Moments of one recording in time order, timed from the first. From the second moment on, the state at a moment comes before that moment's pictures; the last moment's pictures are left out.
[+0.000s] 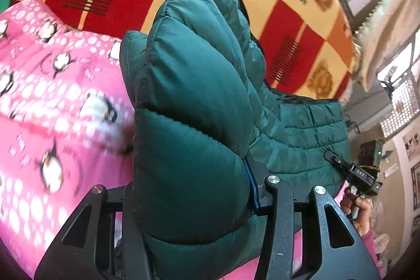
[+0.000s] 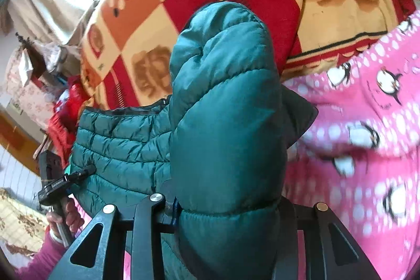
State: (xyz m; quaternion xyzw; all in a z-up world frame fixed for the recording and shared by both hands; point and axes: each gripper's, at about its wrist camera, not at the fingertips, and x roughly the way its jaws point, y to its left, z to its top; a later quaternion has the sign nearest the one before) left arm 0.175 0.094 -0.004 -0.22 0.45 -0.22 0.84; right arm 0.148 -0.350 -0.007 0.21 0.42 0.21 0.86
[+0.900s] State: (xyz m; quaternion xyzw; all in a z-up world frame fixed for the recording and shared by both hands) left arm 0.066 0.124 -0.008 -0.16 0.41 -0.01 0.90; right arm 0.028 -0.330 0.002 0.10 0.39 0.00 0.92
